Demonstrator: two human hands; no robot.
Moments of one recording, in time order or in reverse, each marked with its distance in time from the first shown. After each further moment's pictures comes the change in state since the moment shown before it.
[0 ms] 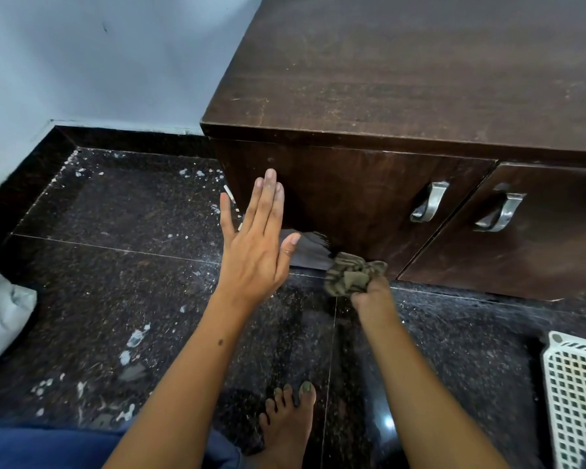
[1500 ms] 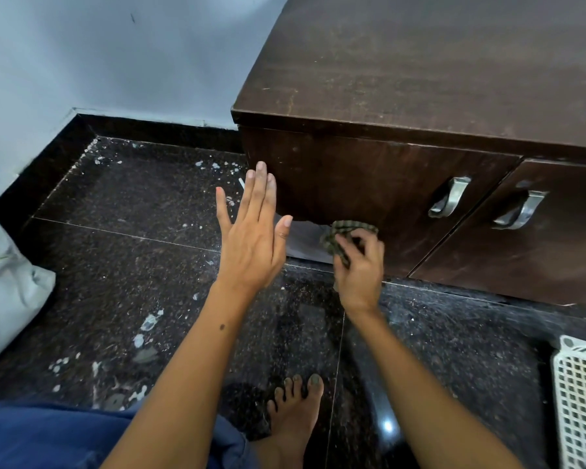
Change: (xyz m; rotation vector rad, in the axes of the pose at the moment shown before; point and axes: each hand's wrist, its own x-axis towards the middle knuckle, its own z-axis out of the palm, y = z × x) left_hand -0.011 -0.016 -0.013 -0.066 -0.031 -0.166; right_hand -0.037 0.030 0.005 -1.236 -0.349 -1.775
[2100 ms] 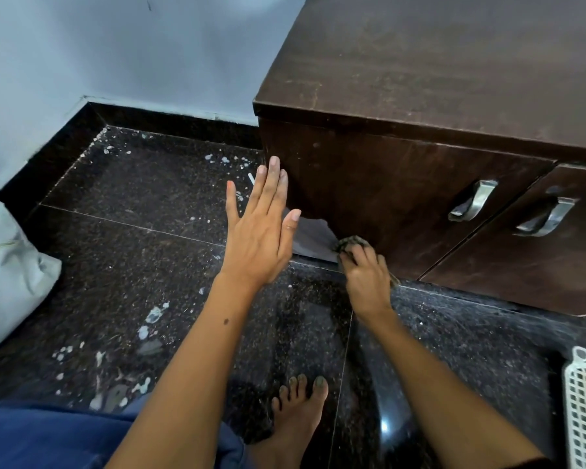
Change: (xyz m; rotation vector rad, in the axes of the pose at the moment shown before) left_hand 0.002 -0.012 -0.002 -0.035 -0.054 -0.007; right_hand -0.004 0.018 0.010 -0.537 -0.387 -0.257
